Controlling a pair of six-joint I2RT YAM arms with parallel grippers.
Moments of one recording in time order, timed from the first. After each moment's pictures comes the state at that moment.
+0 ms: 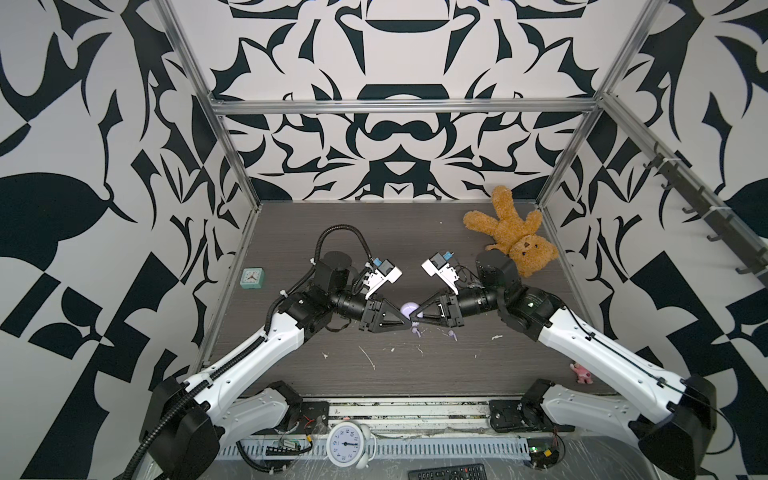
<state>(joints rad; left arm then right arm) -0.65 1.10 0.80 -0.13 1.22 -0.50 0.69 1.09 0.91 -0.26 -0.98 0.55</state>
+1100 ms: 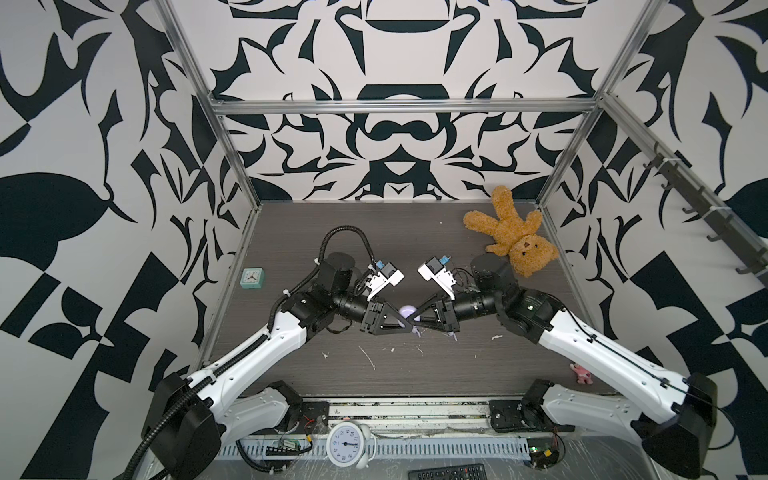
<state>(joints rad) -0.66 1.12 0.80 -0.16 1.23 -0.50 0.75 1.08 0.93 -0.32 -0.87 0.47</state>
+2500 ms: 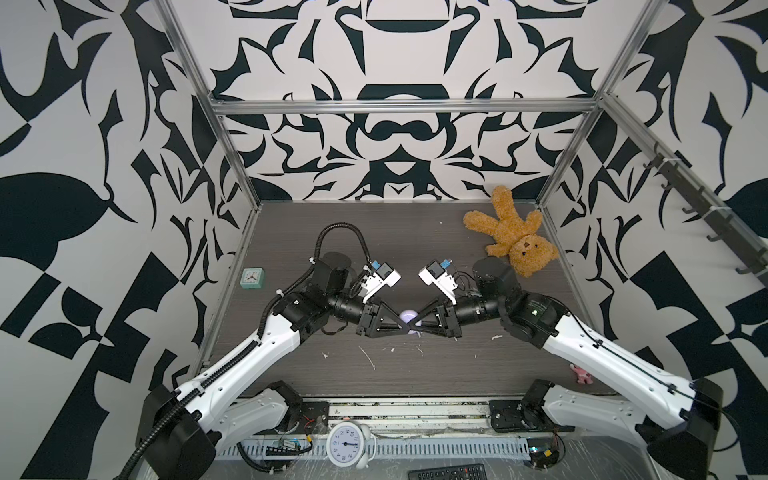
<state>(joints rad) -0.65 1.07 0.84 -0.29 1.20 -0.39 0.77 1.05 0.92 -0.34 -0.85 0.47</state>
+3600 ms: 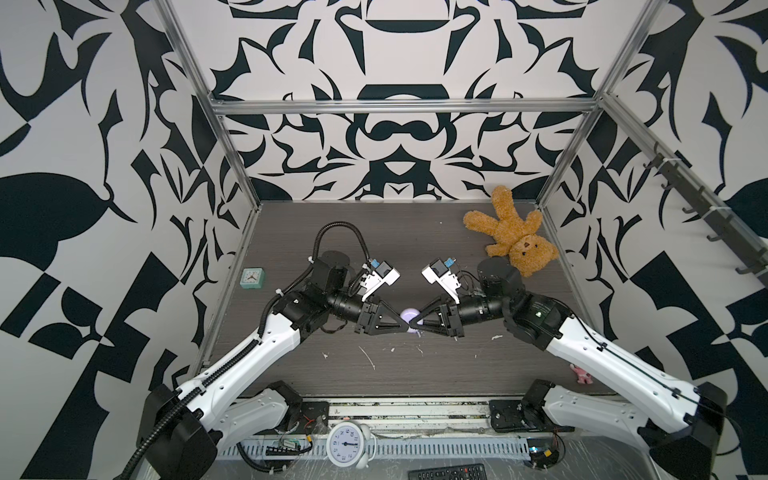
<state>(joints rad) -0.65 1.08 0.84 -0.26 1.23 -0.40 0.77 1.03 0.91 -0.31 -0.86 0.50</state>
